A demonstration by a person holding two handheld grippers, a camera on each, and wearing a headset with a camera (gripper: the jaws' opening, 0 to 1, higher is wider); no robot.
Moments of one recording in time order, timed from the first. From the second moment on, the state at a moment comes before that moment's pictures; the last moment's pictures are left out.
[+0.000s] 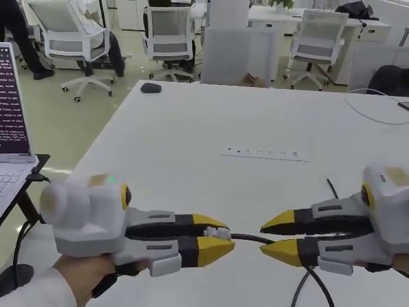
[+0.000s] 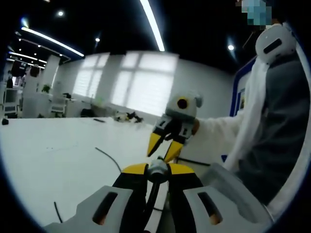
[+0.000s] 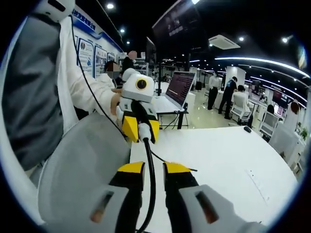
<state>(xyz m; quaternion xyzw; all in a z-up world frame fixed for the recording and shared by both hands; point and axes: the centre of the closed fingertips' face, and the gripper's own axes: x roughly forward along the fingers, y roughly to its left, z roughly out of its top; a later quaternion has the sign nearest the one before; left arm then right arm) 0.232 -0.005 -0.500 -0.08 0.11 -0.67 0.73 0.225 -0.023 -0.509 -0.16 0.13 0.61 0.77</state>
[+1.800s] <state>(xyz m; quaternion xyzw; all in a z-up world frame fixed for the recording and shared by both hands) 0.243 0.005 -0.518 -0.07 0.13 -0.65 0.75 0.233 -0.058 -0.565 -0.19 0.18 0.58 0.77</state>
